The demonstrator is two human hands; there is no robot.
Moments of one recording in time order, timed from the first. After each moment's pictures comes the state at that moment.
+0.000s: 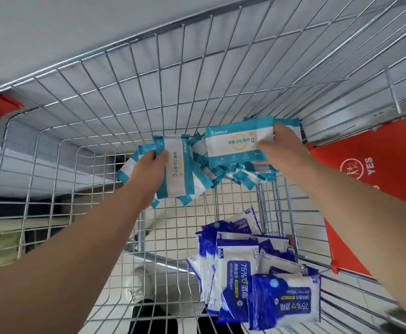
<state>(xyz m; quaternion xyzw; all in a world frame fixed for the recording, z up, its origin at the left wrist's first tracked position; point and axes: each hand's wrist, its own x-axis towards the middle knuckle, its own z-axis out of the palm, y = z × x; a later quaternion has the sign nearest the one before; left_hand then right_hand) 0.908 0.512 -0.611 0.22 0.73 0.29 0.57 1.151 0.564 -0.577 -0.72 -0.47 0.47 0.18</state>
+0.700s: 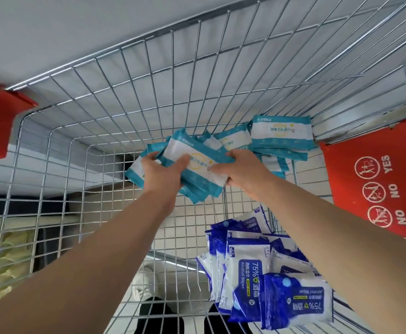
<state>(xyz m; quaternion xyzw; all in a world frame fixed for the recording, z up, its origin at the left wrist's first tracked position) 0.923 0.499 -0.601 0.07 0.71 0.41 0.57 1.078 0.528 -0.599 -0.66 -0.38 0.63 0.15</state>
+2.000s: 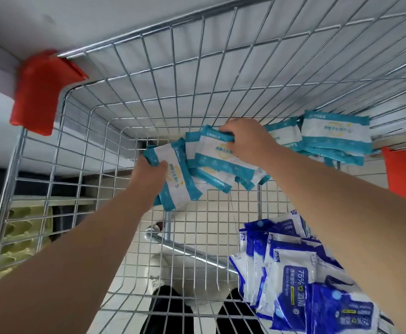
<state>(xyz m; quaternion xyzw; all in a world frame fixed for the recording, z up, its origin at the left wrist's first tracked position) 0.806 0.482 -0.660 0.17 0.80 0.27 0.52 0.998 0.582 -0.634 -0.53 -0.80 0.27 -0.06</state>
